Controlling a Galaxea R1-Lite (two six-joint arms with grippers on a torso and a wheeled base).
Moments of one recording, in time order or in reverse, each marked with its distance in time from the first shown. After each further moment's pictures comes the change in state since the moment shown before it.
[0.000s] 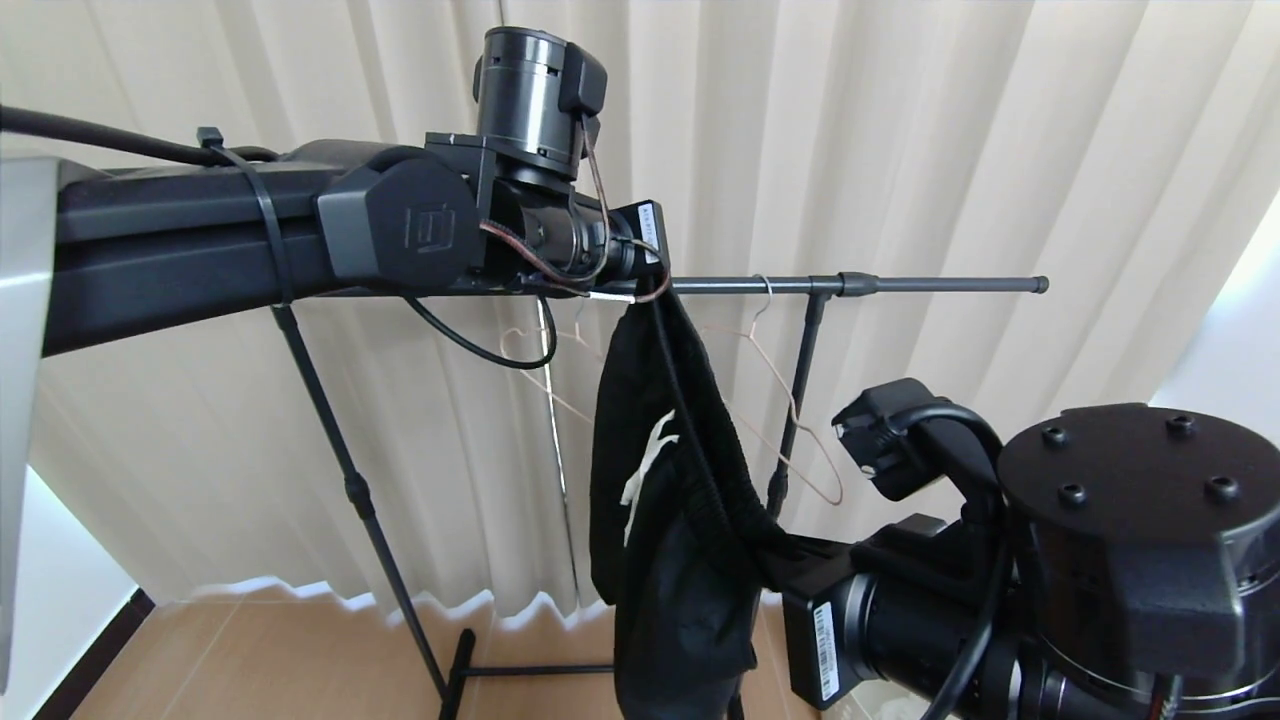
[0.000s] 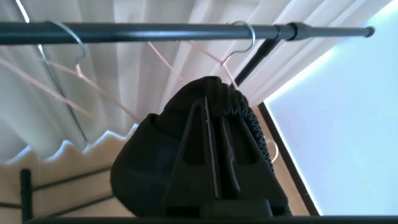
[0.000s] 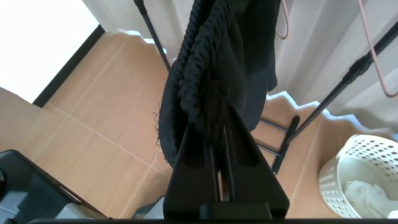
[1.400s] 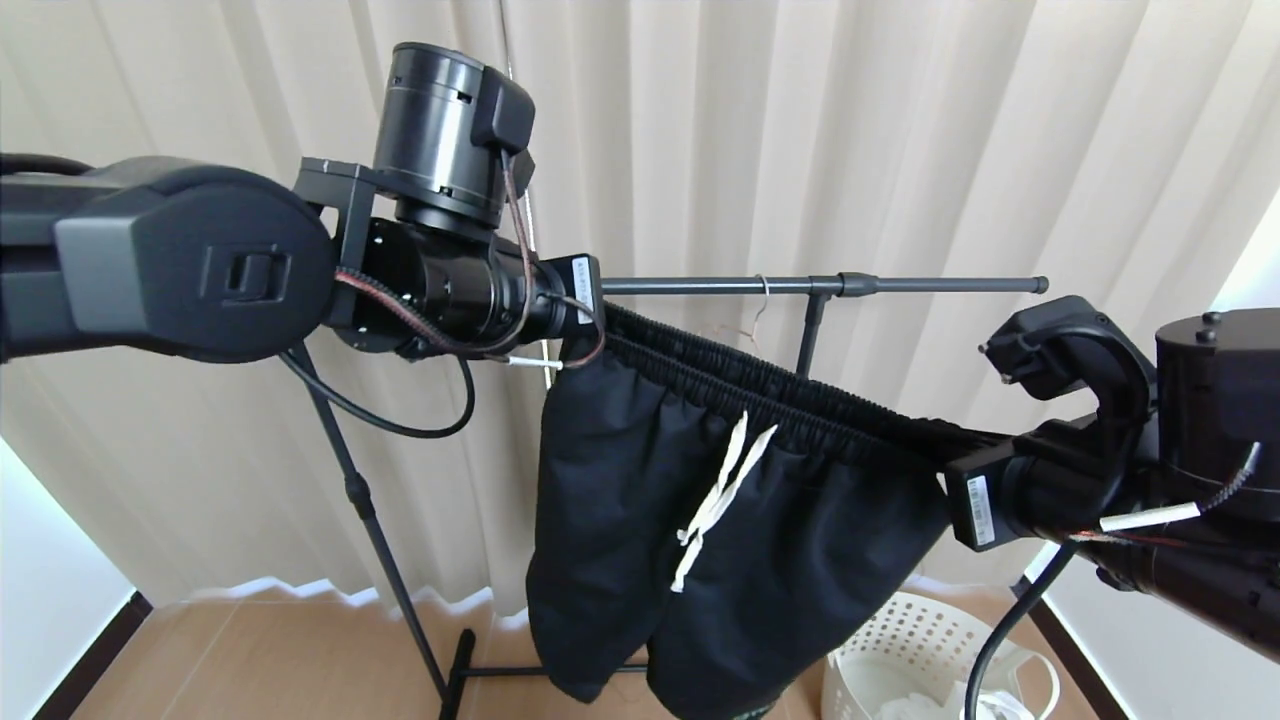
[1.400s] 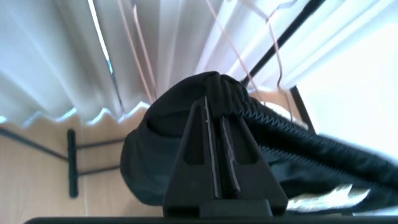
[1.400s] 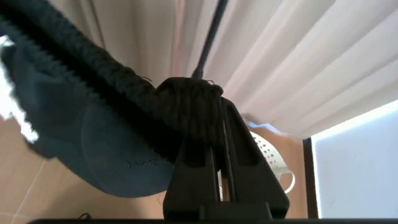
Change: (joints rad) left arm -0.017 -0.247 0.402 -0.048 0.126 0.001; right arm -0.377 -0.120 0.068 -0.002 -0.107 -0.362
